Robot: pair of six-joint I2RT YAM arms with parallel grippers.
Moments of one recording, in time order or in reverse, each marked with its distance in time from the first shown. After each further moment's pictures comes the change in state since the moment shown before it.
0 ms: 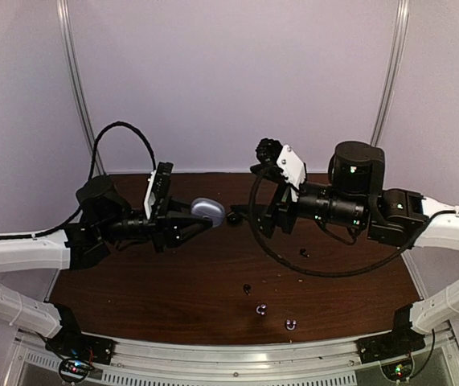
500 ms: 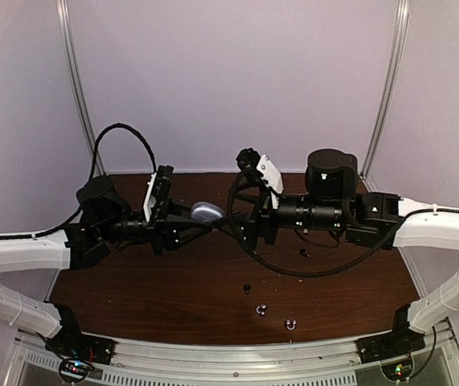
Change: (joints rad) left arm 0.000 0.000 -0.002 -0.010 0.051 0.047; right arm -0.027 0.105 0.001 0.049 -0.194 0.251
